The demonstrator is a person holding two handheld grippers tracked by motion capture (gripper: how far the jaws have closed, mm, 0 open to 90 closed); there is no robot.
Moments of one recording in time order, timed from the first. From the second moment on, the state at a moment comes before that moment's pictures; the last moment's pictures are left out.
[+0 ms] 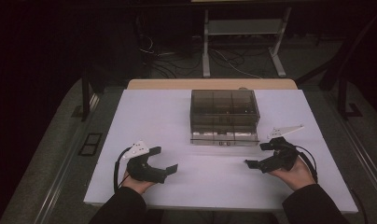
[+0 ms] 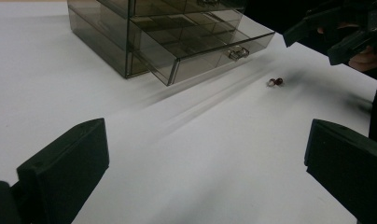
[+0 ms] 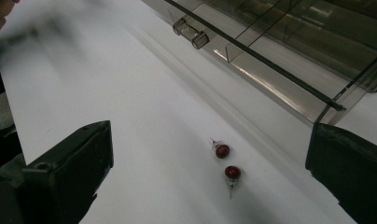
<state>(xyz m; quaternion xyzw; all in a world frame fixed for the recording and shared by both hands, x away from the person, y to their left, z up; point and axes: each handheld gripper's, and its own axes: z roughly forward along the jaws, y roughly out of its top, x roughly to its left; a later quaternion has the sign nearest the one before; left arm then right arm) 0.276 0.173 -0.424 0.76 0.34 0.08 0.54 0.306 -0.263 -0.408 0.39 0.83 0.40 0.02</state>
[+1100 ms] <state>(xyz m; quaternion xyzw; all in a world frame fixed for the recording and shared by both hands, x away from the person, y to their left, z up) 0.277 0.170 -0.426 0.77 0.34 0.07 0.53 0.318 -0.255 -0.432 0.37 0.87 0.32 0.03</state>
